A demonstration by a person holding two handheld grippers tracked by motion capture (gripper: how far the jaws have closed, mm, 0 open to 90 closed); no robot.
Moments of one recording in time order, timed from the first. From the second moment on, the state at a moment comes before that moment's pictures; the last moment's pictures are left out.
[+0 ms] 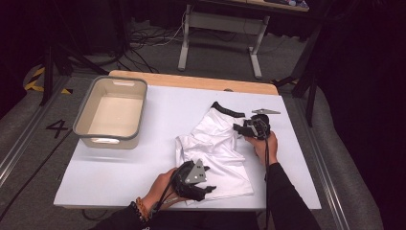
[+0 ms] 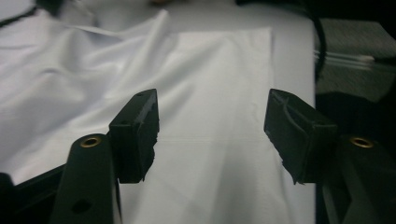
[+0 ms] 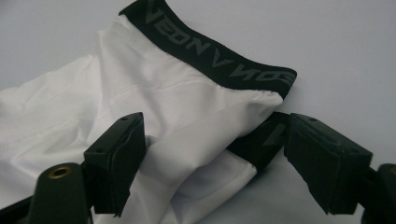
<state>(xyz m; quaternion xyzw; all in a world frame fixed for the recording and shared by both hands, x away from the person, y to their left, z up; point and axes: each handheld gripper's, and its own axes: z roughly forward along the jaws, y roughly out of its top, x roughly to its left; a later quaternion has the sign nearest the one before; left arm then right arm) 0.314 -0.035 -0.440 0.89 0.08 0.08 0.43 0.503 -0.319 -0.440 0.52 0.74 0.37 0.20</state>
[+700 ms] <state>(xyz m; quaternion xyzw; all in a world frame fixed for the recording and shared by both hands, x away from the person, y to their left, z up) 0.323 -0.034 -0.456 0.93 0.07 0.04 0.36 0.533 -0.313 -0.435 0.48 0.78 0.34 0.22</state>
